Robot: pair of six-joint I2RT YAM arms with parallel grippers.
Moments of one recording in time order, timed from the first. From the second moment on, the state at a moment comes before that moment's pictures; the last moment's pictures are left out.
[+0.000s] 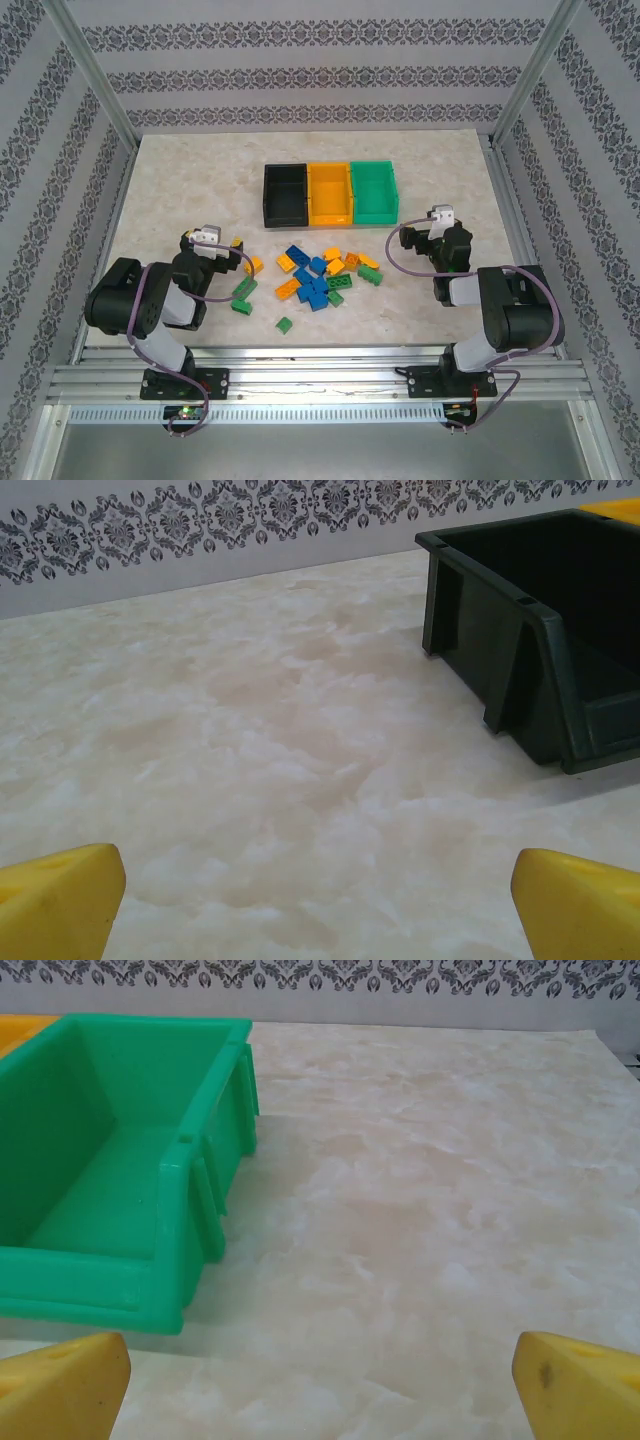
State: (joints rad) left arm -0.07 1.64 0.15 1.28 0.01 0.11; right arm 0.01 1.53 0.32 0.89 -0.09 0.00
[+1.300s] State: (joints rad) left arm -0.06 1.61 0.34 1.05 -0.21 0.04; right arm 0.01 1.53 0.32 0.89 -0.09 0.00
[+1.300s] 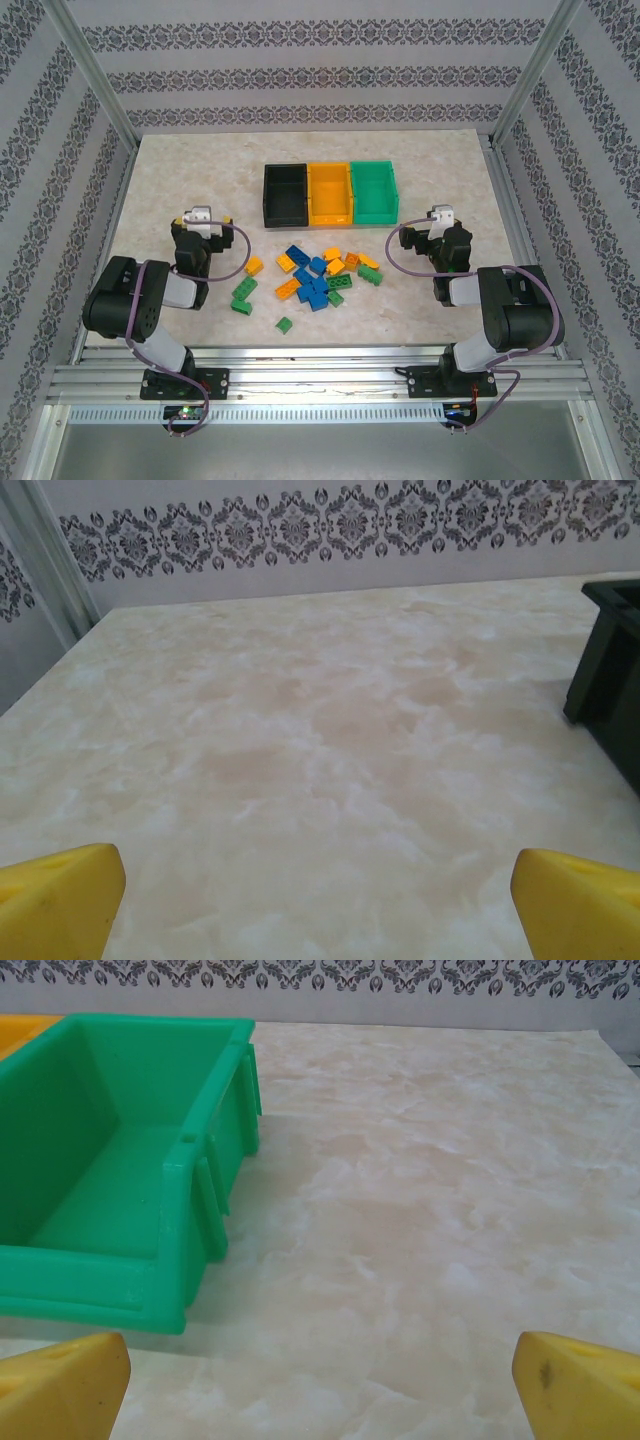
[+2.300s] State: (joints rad) left arm -0.06 1.10 0.61 0.21 -0.28 -0.16; right arm 0.00 0.96 0.53 0.19 -0.15 0.32
